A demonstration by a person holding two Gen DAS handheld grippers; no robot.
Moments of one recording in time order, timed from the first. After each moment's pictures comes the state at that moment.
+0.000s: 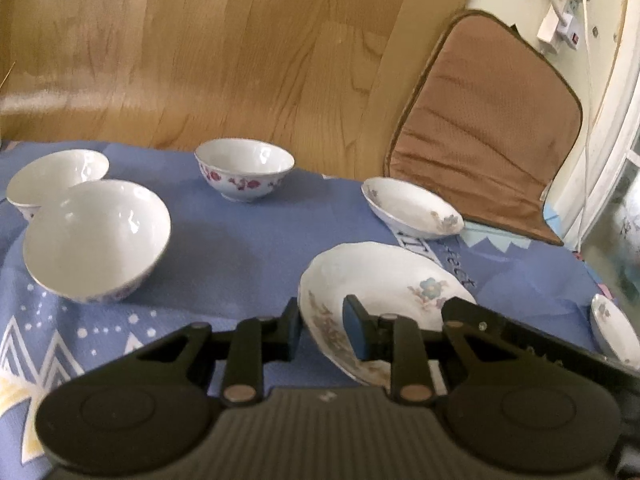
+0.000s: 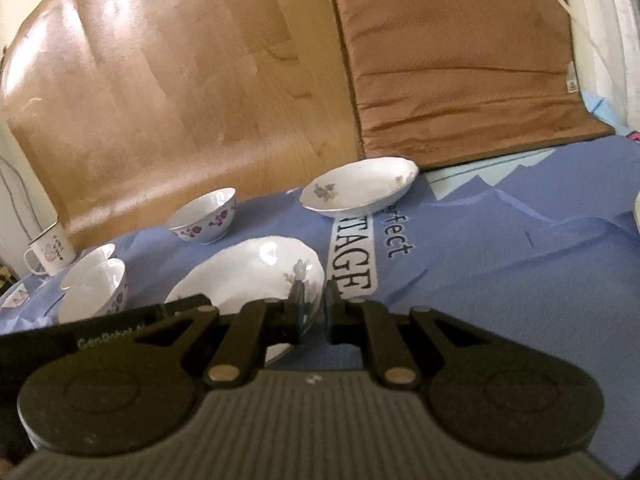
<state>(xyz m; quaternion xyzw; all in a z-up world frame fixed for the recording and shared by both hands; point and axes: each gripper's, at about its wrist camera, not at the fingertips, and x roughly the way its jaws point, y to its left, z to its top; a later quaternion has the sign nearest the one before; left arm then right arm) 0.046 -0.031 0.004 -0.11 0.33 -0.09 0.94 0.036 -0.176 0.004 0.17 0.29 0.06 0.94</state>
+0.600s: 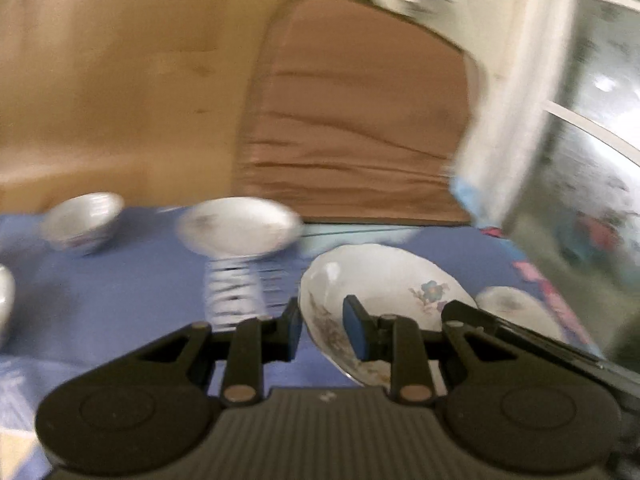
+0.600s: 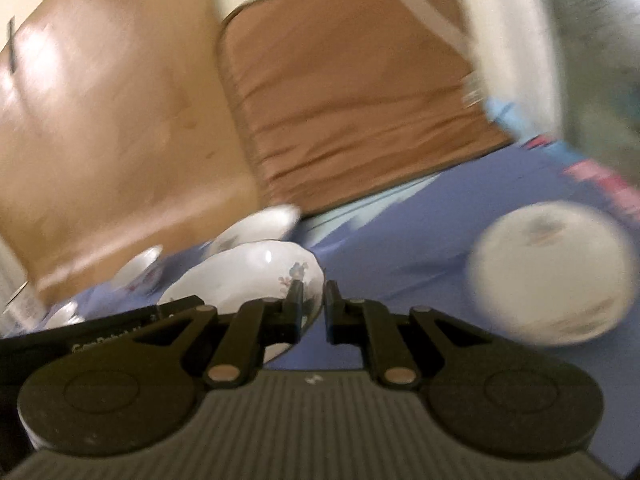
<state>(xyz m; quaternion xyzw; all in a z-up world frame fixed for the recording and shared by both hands) 0.042 -0.184 0.050 -0.04 0.32 -0.18 0.93 -0.009 -0.288 0.040 0.20 0.26 -0.04 0.95</state>
